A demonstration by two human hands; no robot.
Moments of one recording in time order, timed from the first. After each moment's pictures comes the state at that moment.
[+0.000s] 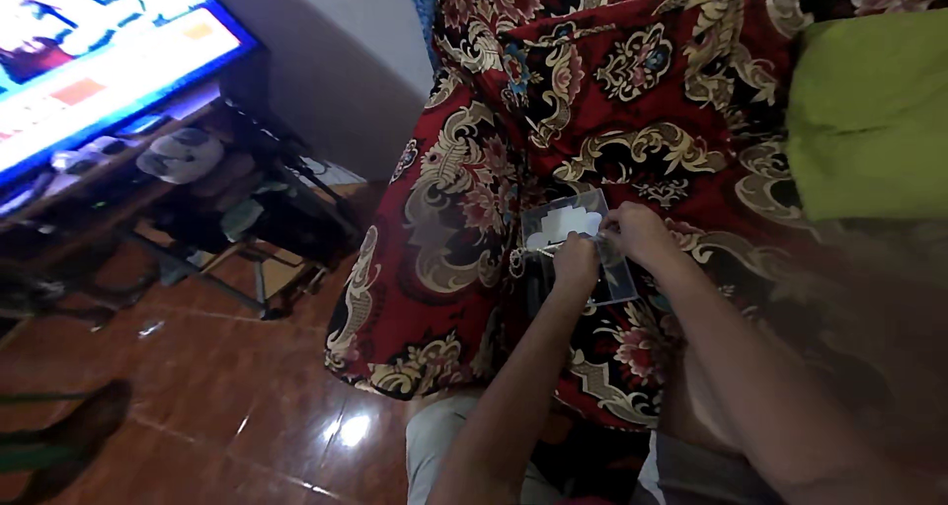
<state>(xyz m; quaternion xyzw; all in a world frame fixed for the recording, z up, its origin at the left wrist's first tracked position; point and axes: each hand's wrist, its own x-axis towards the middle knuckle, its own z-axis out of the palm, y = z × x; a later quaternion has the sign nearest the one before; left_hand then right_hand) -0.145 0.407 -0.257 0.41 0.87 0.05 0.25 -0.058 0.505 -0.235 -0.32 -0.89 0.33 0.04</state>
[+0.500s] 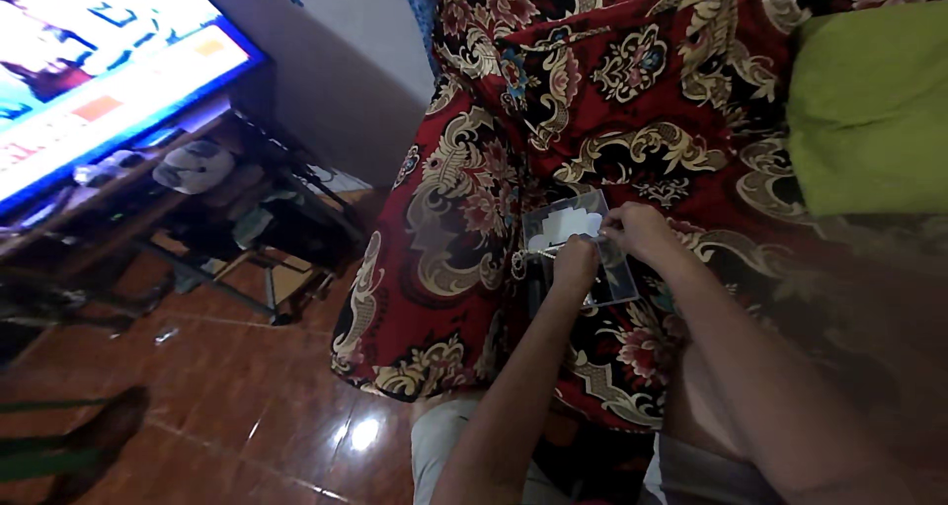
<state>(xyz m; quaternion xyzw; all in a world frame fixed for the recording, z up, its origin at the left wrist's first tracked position) -0.153 0.404 -0.265 0.45 0.86 0.08 0.24 -0.053 0.509 -0.228 -0.31 -0.88 0.35 0.05</state>
